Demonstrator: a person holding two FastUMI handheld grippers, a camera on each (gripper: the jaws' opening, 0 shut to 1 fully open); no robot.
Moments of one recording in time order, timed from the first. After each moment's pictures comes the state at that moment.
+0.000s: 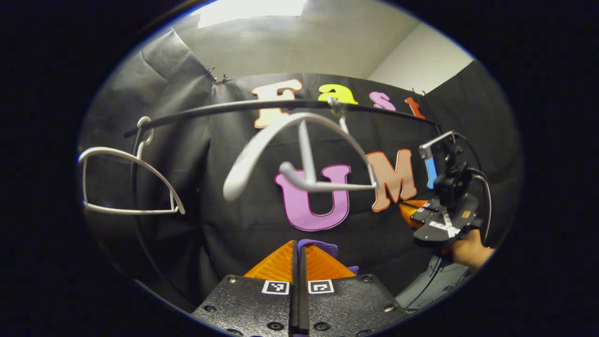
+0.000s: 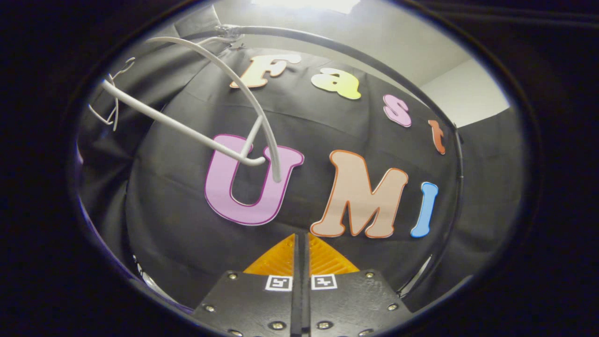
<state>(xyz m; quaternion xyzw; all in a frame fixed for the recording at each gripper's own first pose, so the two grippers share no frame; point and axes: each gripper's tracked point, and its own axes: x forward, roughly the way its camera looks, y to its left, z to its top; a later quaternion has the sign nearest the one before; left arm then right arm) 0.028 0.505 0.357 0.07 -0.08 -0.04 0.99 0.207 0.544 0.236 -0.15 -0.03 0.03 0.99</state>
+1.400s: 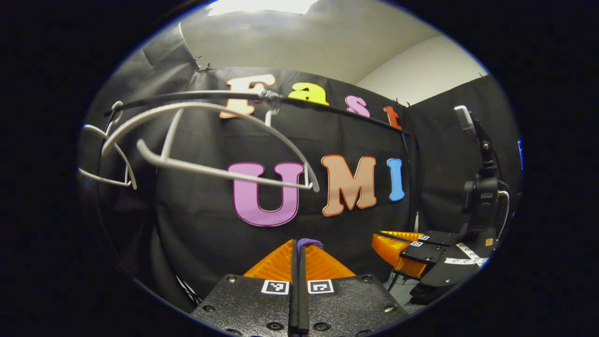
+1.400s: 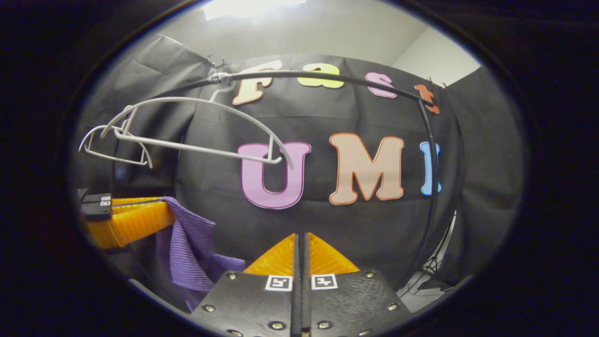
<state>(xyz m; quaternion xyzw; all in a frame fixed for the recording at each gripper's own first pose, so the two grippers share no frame) 0.043 0.387 0.296 0.02 -0.06 -0.10 0.99 0.074 0.536 0.209 -0.03 0.05 0.10 0.99</state>
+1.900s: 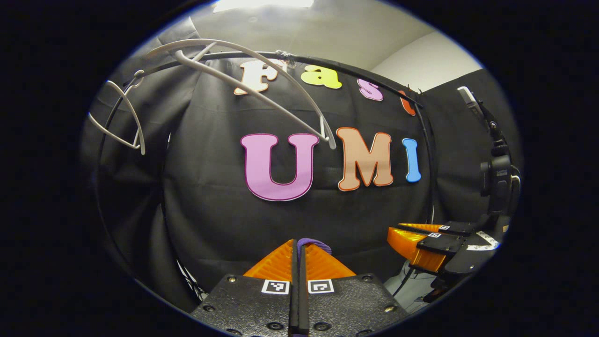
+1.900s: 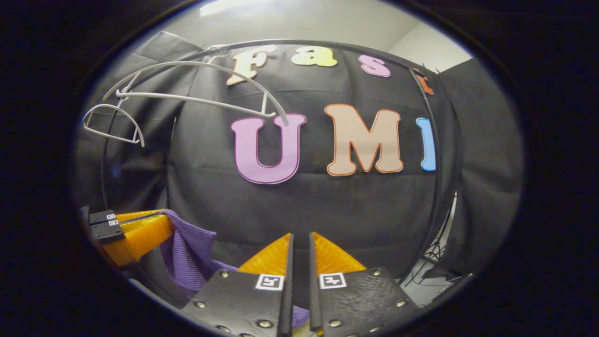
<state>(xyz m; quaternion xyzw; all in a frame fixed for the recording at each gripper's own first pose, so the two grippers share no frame) 0.063 0.402 0.213 0.01 -0.03 -0.07 1.00 0.076 0.527 0.133 -0.02 0.08 0.07 0.99</state>
